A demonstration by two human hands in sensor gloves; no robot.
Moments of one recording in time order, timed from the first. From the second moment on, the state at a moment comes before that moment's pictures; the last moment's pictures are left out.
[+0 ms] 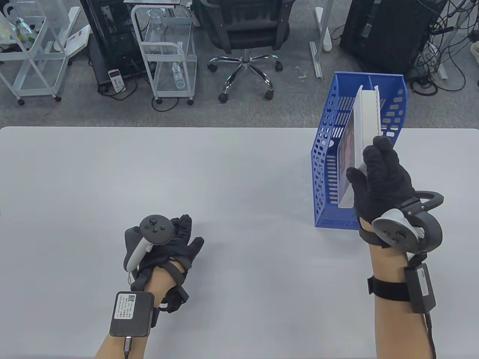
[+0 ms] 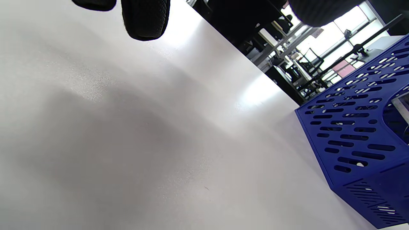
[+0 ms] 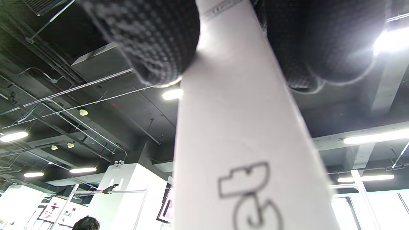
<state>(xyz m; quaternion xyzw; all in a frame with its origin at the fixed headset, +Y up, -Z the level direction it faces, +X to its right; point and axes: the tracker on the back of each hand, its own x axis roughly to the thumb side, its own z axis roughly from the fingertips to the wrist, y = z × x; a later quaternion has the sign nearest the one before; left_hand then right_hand) -0.211 -0.724 -0.289 -0.23 0.02 0.32 0.92 0.229 -0.531 -0.286 0.18 -0.50 0.84 0.10</state>
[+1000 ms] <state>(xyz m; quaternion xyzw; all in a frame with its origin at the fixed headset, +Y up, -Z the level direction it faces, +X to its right) -0.208 -0.729 -0.287 -0.25 0.02 0.32 0.91 0.235 -0.616 -0.374 0.15 -0.41 0.90 0.08</state>
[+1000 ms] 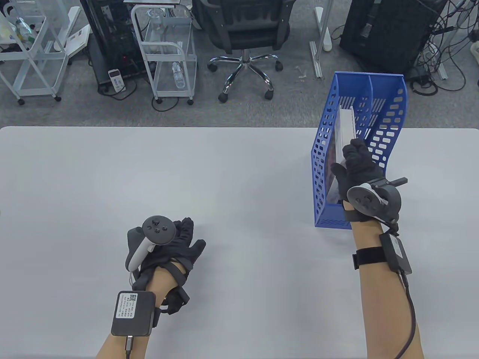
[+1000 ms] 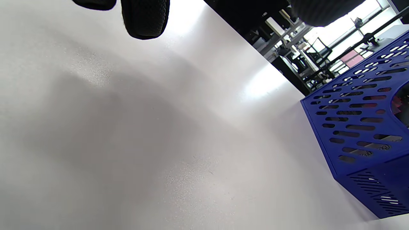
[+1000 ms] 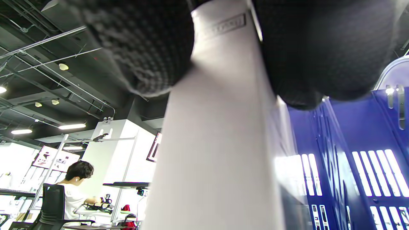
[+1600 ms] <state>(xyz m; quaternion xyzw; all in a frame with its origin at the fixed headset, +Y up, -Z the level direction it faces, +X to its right) -0.206 -0.727 -0.288 -0.25 0.01 0.32 0.91 0.235 -0.613 -0.367 0.15 -0.40 0.90 0.09</state>
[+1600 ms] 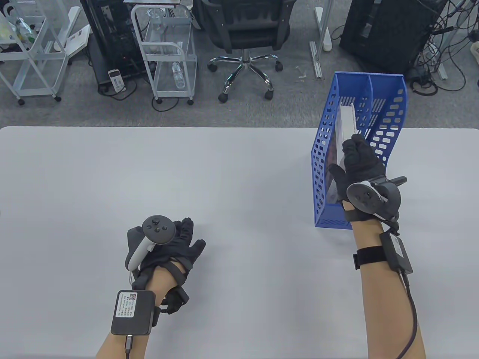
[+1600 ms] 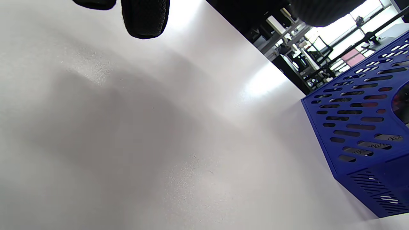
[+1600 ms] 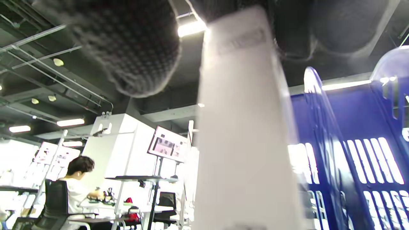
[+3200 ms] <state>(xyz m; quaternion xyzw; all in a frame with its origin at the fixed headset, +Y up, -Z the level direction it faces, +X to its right) -0.180 -0.731 -0.289 -0.25 -0.08 0.22 0.94 0.068 -0.720 -0.278 0.24 0.12 0.94 0.22</state>
